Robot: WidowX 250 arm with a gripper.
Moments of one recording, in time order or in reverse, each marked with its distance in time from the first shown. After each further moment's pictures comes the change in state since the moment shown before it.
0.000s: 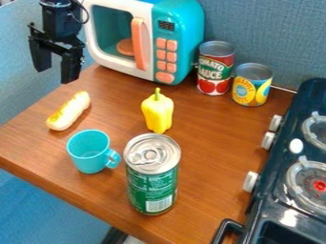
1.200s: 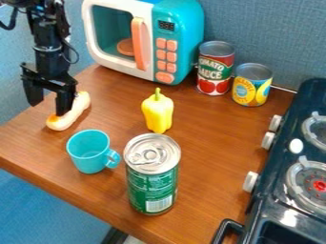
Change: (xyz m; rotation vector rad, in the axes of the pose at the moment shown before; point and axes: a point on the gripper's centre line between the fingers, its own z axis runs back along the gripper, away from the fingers) arm -0.003 0.012 -0.066 -0.009 0.001 0.125
